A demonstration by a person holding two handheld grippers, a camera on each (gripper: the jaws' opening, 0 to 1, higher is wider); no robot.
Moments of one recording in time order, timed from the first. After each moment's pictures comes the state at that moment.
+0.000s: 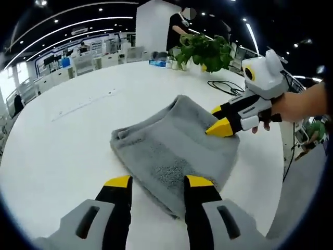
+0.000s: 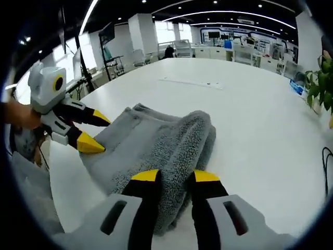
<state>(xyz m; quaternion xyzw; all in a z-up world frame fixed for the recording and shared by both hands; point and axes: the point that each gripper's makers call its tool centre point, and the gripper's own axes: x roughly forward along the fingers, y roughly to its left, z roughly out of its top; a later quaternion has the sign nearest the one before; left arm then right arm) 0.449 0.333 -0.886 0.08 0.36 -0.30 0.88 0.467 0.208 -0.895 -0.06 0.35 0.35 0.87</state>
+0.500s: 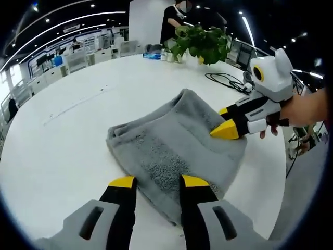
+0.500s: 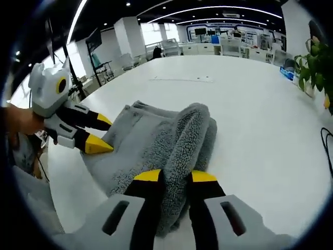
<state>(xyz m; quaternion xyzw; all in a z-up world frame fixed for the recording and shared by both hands) 0.467 0.325 -0.897 0.11 0.37 -0.31 0.87 0.467 0.202 -0.905 -0.03 0.36 0.30 0.88</state>
